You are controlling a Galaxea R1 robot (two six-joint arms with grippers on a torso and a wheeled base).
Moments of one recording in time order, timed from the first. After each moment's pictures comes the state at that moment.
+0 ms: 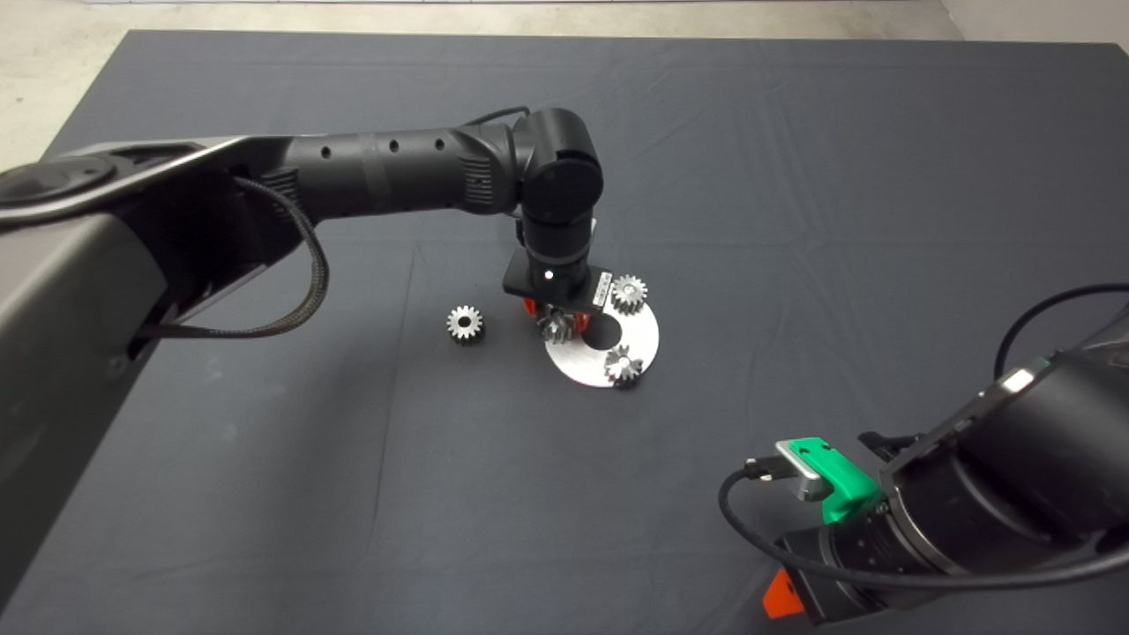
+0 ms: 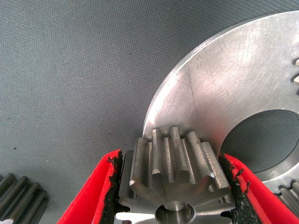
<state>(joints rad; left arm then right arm) -0.36 2.94 -1.54 0.34 1.46 -1.12 0.22 2.45 -0.42 -0.18 -1.53 1.88</state>
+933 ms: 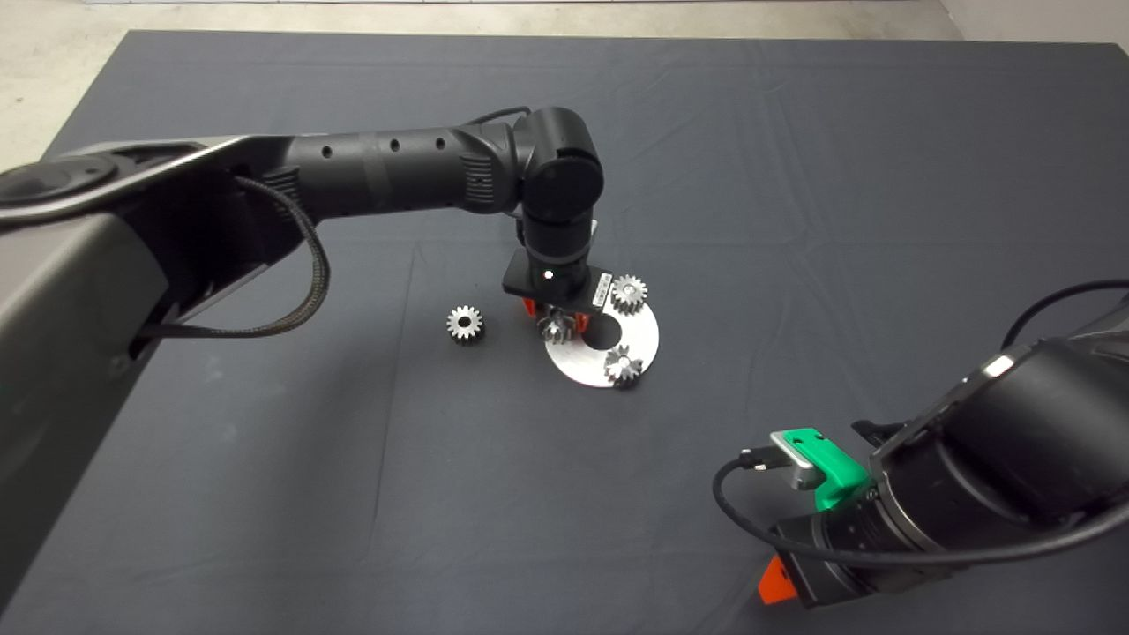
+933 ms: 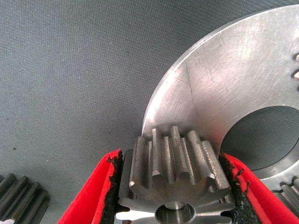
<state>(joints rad) -0.36 2.94 -1.54 0.32 1.47 -1.10 0.22 2.45 -0.45 -0.18 -1.53 1.86</state>
